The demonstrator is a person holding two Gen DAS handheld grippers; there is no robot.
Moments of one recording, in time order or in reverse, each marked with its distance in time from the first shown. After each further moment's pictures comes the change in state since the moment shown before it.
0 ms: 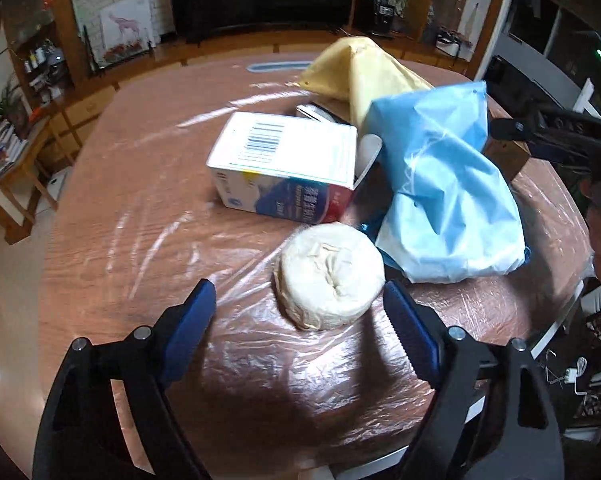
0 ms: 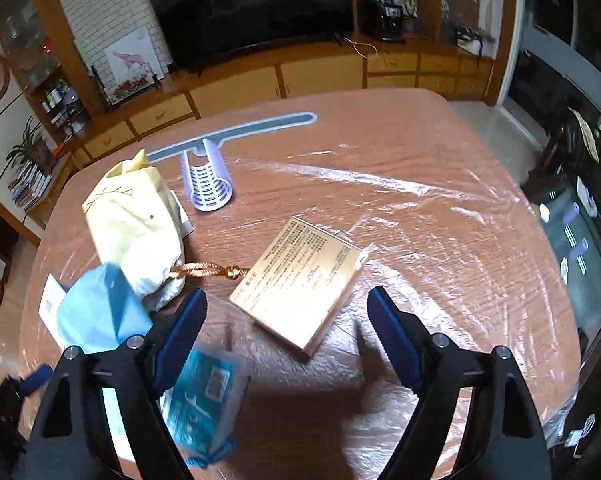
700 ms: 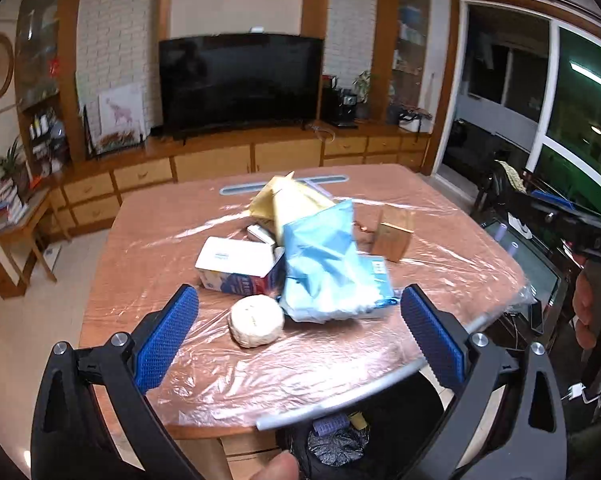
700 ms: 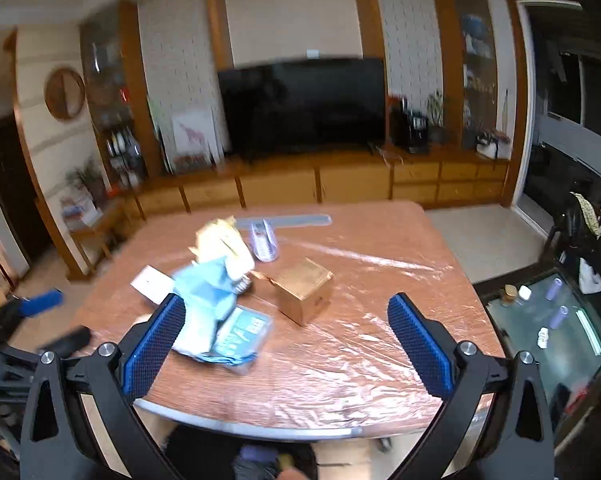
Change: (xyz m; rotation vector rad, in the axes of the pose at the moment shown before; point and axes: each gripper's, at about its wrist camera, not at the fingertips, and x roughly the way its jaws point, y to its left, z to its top) left arm -0.116 -0.050 -0.011 0.045 -0.343 -0.042; right arm -0.171 -0.023 -0.066 -0.183 -0.370 0.106
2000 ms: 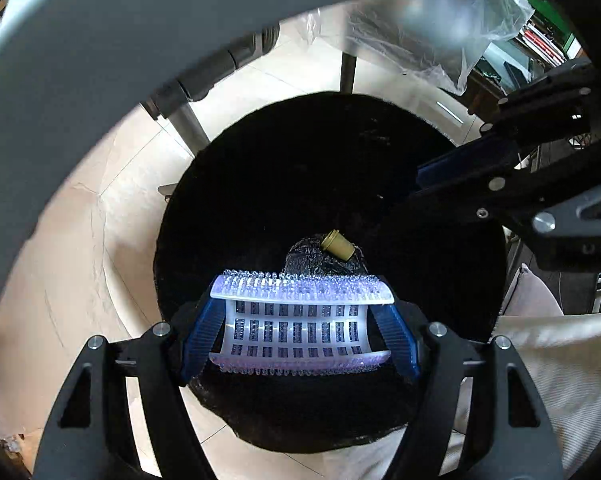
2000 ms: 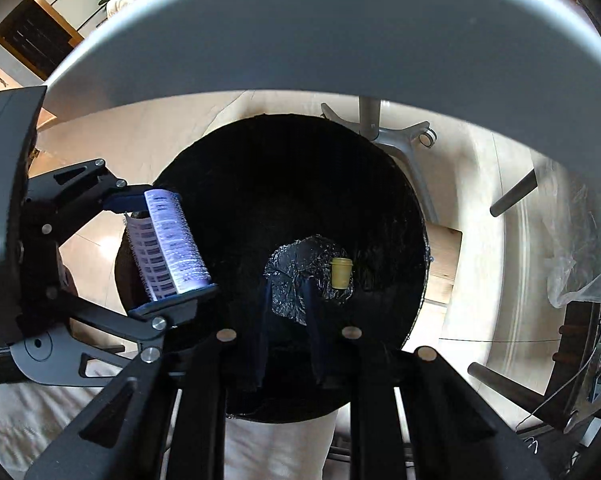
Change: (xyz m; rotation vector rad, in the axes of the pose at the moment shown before) left arm 0.138 -0.088 -0.180 0.416 0.578 -0.159; right arm 0.133 0.039 -0.215 -0.102 0.733 0.263
